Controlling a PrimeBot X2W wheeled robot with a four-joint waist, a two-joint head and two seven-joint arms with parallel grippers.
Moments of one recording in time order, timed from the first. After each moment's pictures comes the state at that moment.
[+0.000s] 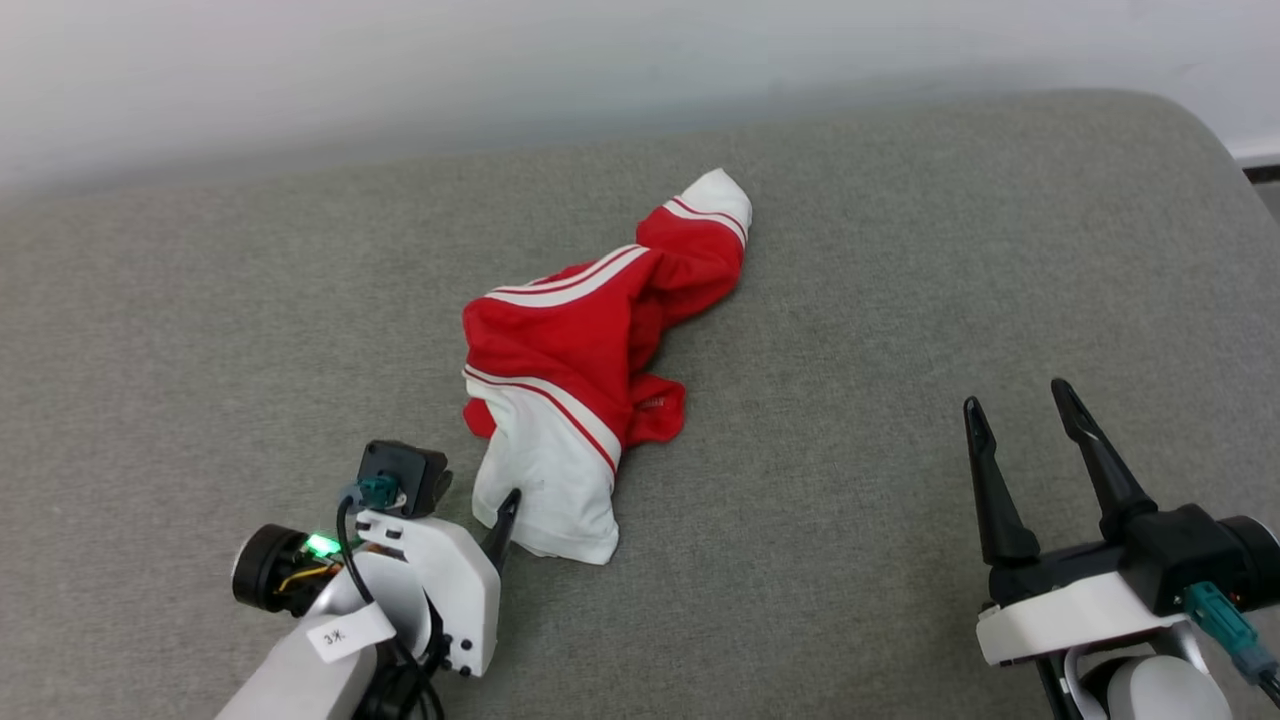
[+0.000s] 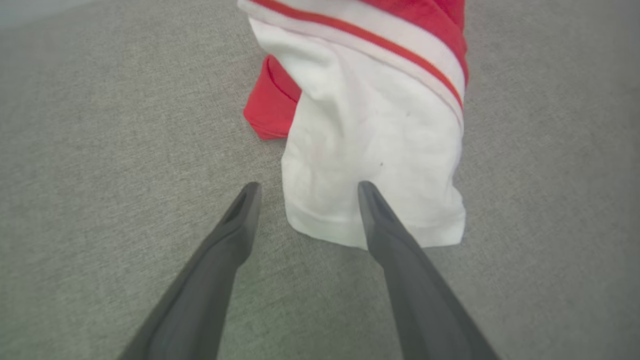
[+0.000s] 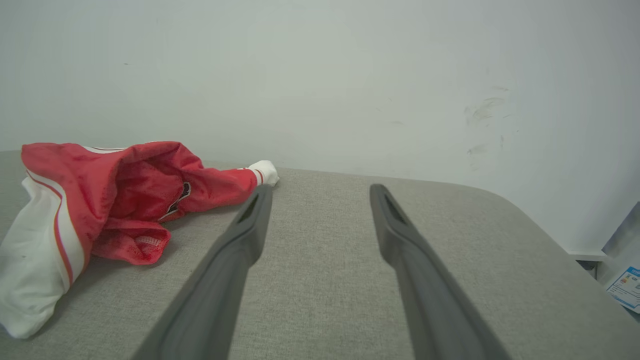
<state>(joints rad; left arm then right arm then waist) -0.28 0.40 -0.52 0.17 -0.50 0.12 0.25 -0.08 -0.05 0.00 0.05 -0.01 0.13 -0.26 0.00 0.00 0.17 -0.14</state>
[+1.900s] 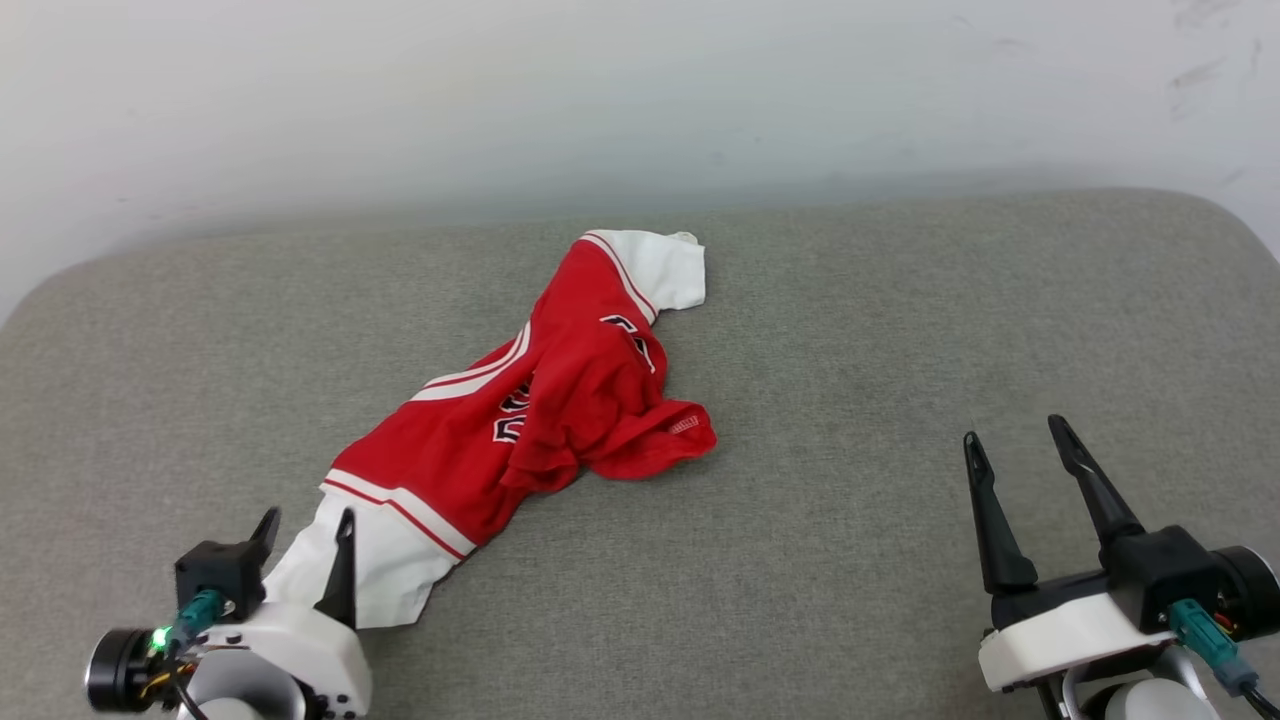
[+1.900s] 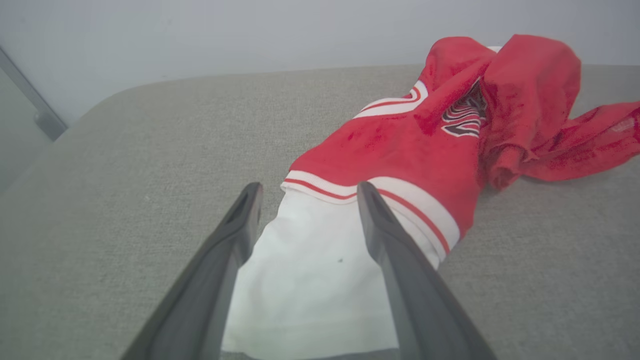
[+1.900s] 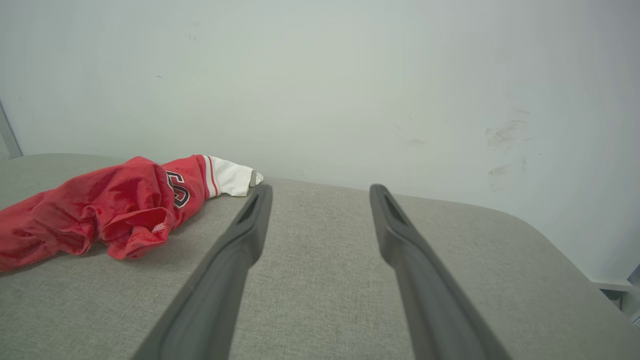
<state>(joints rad) -0.14 0.45 -0.36 0.34 -0.55 0.19 -0.19 -0.06 -0.05 -0.01 0.10 -0.03 0.13 -0.26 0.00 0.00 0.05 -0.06</state>
